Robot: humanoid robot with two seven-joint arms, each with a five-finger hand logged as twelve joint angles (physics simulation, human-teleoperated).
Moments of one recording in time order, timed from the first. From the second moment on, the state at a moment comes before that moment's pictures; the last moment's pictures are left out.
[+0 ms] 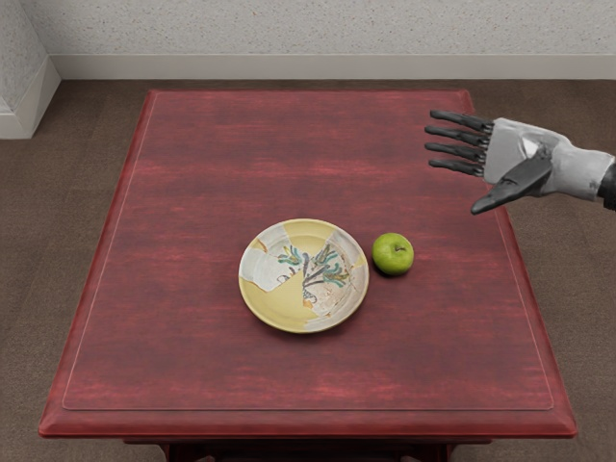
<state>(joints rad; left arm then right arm) 0.00 0.00 -0.32 -0.14 -0.26 -0.01 -0.08 0.88 -0.87 0.41 1.22 0.01 0.61 -0.06</state>
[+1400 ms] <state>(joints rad) 0.00 0.00 -0.32 -0.14 -0.26 -0.01 -0.08 0.92 -0.58 0.17 1.72 -1.20 -0.32 -0.61</state>
